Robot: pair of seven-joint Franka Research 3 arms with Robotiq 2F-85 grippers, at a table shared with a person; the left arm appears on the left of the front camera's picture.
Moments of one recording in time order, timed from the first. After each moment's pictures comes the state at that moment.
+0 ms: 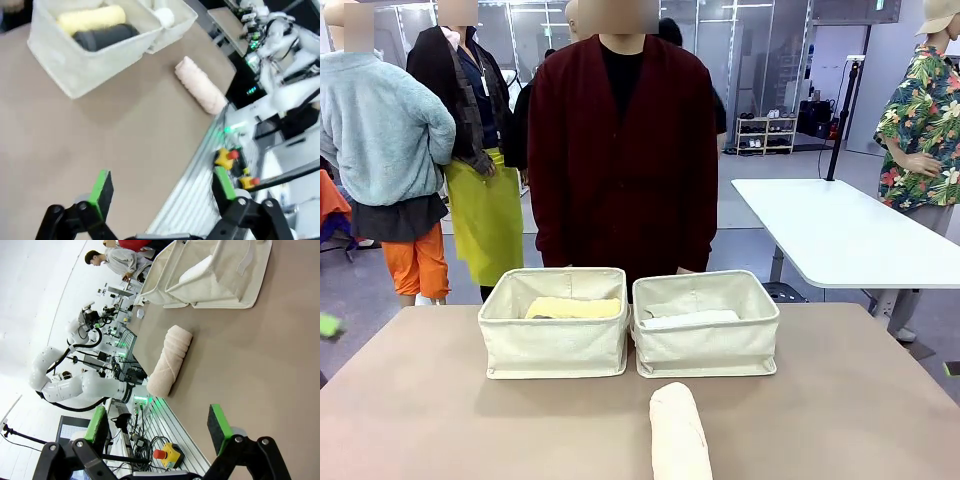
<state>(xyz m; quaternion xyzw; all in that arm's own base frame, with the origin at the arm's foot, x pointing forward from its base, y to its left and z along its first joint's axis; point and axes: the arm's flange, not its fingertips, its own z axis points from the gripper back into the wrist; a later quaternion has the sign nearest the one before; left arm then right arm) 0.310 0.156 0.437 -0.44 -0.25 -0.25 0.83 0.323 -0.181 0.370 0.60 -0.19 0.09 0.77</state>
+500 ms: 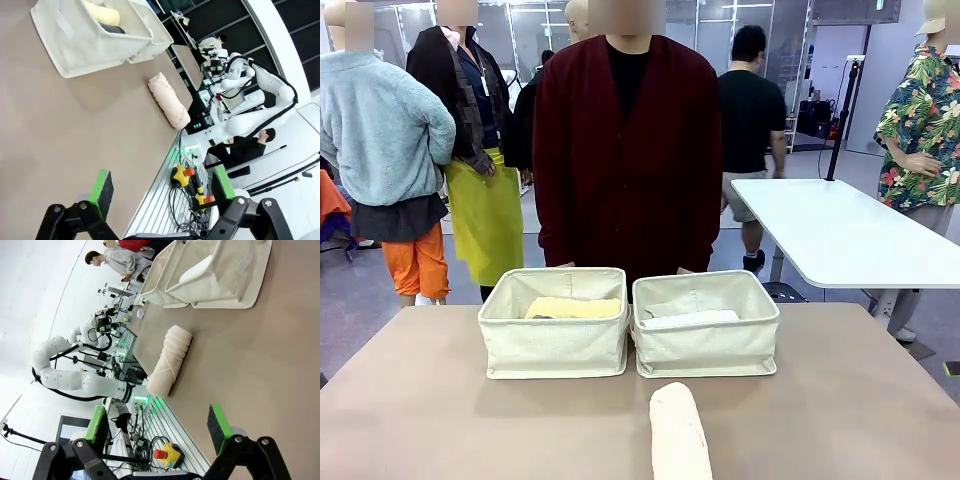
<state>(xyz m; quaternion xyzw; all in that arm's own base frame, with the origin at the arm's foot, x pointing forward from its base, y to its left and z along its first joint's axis) 0.310 0.206 0.360 -0.57 -0.23 -0.16 0.77 0.323 -0.181 0.370 0.60 -0.19 0.09 0.77</state>
